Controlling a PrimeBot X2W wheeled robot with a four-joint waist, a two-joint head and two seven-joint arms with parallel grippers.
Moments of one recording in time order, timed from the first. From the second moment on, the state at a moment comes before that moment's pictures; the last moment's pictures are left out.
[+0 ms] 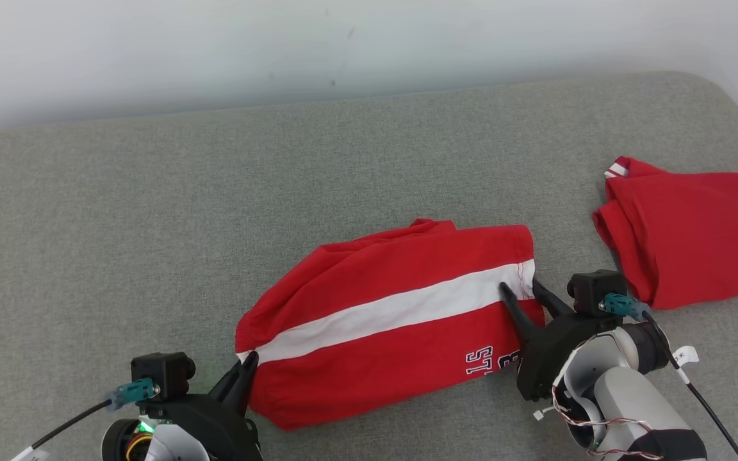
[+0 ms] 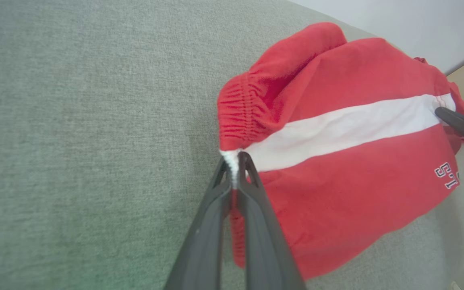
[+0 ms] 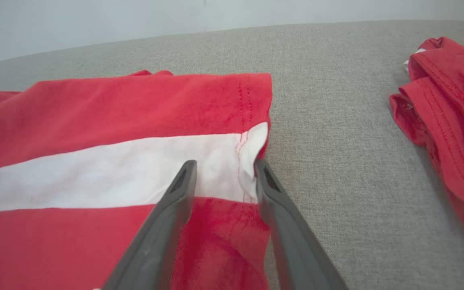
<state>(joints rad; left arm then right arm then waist) -0.21 0.18 -0.26 0.31 -0.59 -0.11 0.15 -0.46 -0.12 0.26 0.64 0.32 0.13 0.04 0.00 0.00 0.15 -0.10</state>
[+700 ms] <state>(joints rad) -0.23 0.20 -0.24 0.24 -0.67 -0.12 0.11 -0.55 -0.14 0.30 0.68 0.39 0.13 -0.02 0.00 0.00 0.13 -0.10</state>
